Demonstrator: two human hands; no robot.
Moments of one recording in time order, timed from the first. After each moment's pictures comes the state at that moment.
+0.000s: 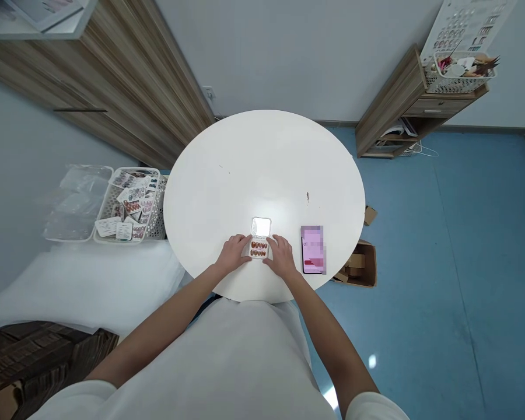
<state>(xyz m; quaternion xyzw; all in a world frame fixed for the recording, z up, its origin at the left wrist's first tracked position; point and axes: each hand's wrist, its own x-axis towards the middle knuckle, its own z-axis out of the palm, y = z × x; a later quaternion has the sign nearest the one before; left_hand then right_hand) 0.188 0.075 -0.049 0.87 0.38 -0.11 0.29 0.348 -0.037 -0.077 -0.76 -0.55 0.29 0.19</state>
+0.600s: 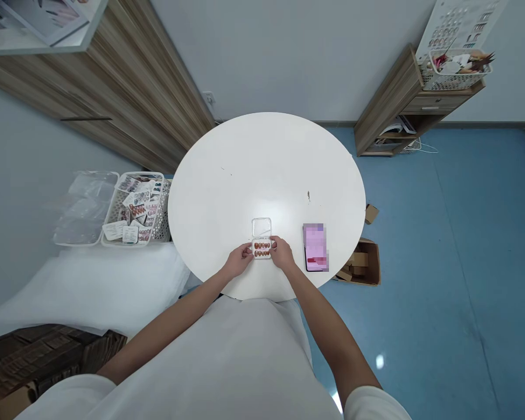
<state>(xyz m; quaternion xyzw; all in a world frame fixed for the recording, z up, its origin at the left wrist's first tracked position) 0.181 0.051 -0.061 0.67 0.51 0.00 0.54 0.345 -0.023 -0.084 -0.77 -0.35 0.44 0.30</state>
